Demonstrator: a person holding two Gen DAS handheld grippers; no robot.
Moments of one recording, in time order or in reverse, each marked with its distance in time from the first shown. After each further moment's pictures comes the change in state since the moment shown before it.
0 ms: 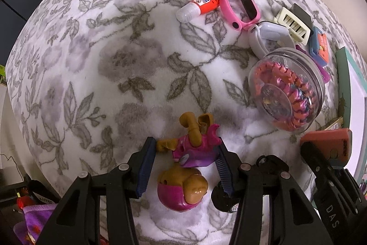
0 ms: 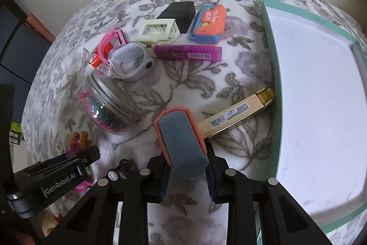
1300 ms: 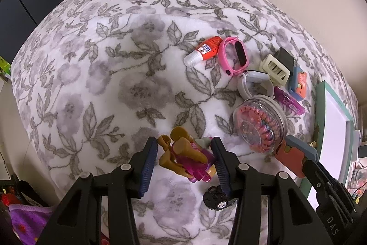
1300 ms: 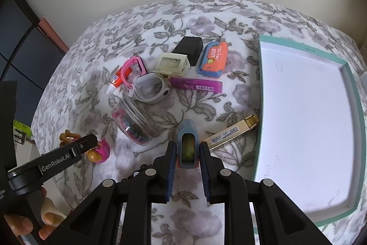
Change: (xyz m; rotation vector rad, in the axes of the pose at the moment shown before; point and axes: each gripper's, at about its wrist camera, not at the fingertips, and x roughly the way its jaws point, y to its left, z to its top) left arm -0.064 0.026 0.016 -0.079 -0.152 -0.069; right arm -0.054 0.002 0.005 -0.031 -0.106 0.042
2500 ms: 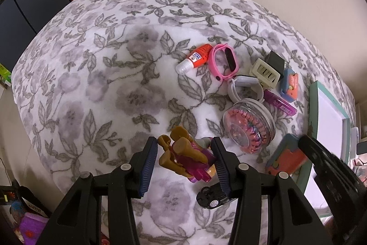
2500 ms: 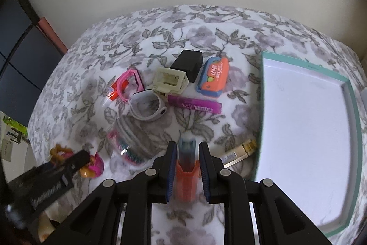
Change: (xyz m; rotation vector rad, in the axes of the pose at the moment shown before) left arm -0.013 -0.010 -0.001 0.036 -0.039 -0.006; right arm 0.018 0.007 0.031 -0.041 -0.018 -0.022
